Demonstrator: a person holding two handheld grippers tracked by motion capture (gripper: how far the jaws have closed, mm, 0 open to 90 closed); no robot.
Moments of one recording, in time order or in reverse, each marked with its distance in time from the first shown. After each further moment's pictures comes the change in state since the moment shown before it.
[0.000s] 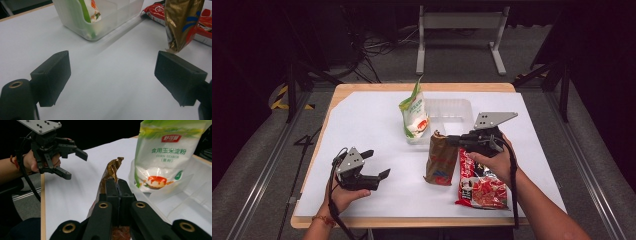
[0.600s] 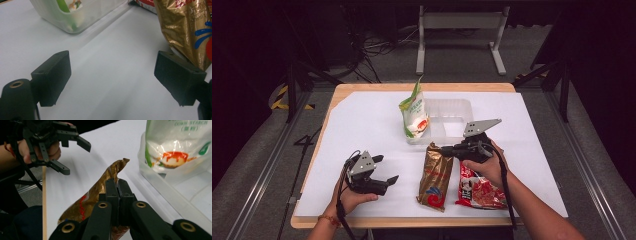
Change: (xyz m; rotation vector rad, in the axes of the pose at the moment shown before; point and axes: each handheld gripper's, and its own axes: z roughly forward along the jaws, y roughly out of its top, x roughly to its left) left arm -0.013 0.000 0.018 0.071 -0.068 0.049; right arm -0.004 -0.027 0.030 0.096 0.072 0.057
